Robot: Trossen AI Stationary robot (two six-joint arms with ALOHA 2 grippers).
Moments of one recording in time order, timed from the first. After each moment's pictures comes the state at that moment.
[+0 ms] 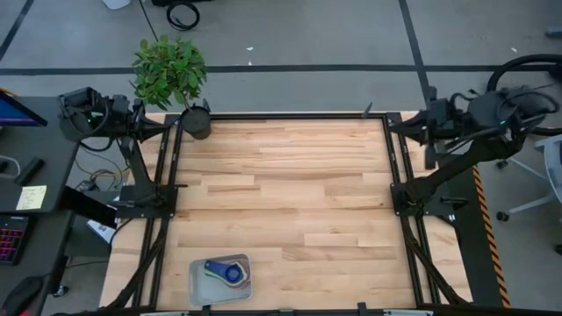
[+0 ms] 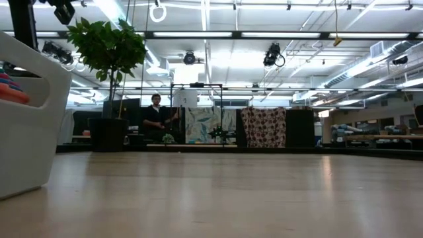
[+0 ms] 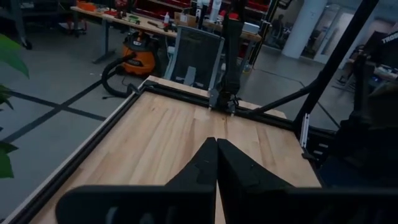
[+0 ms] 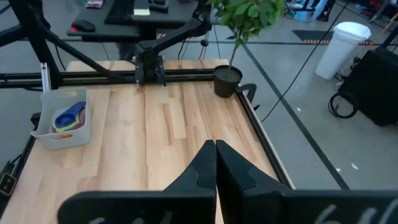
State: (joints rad) left arm -1.19 0.26 1.29 -1.52 -1.24 -0.75; right arm 0.37 1.00 1.85 -1.34 0.53 0.15
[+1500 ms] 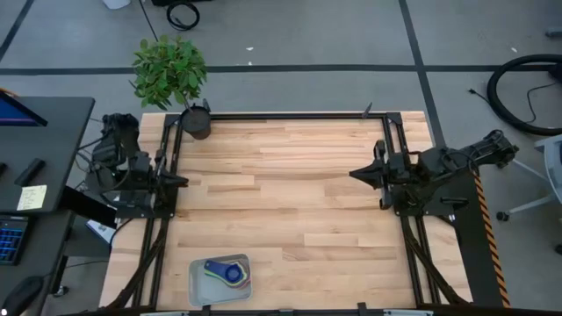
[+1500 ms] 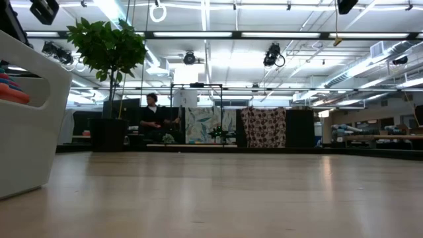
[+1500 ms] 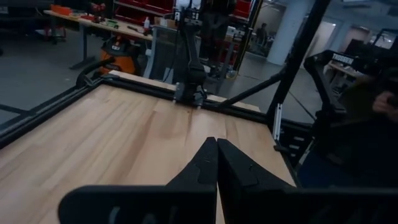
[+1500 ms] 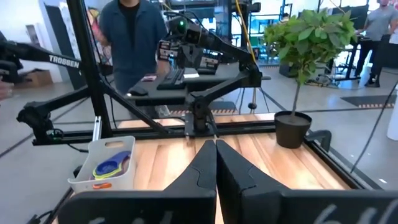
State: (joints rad) left arm -1.19 0.25 0.67 -0.68 -1.23 -0.54; right arm 0.37 0.57 0.63 -0.08 0.40 0.04
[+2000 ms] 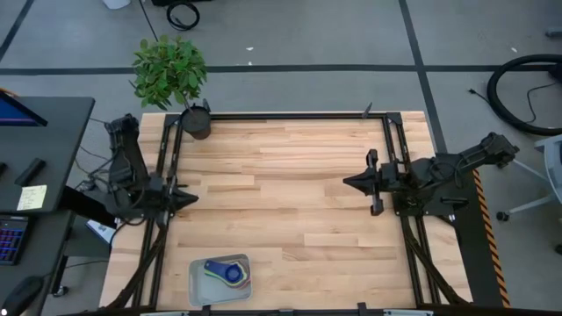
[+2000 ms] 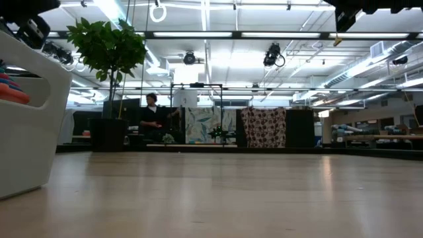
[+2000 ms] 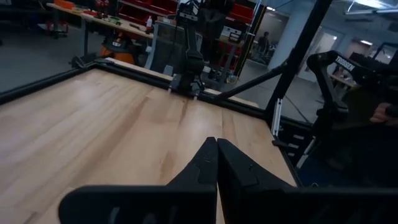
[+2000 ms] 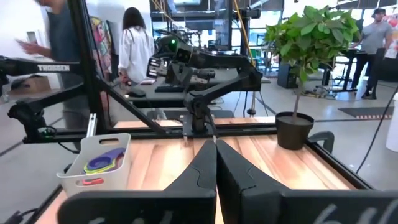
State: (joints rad) left arm -1.19 0.25 0.36 -0.32 -1.25 -0.54; right arm 0.36 0.57 0.41 0.20 0.39 0.00
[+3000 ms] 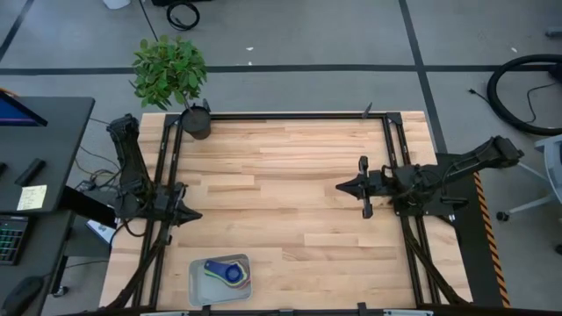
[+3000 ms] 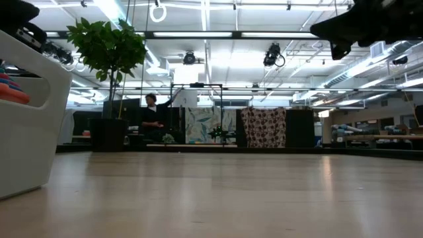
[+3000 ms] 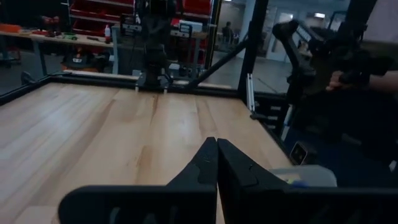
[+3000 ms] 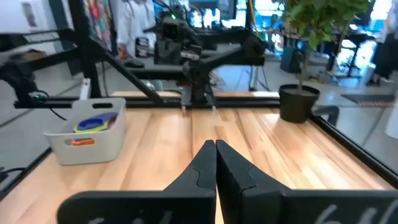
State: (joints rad) left arm -1.19 0.25 0.12 0.08 -1.10 -0.22; right arm 0.27 0.64 0.25 0.35 0.29 -0.01
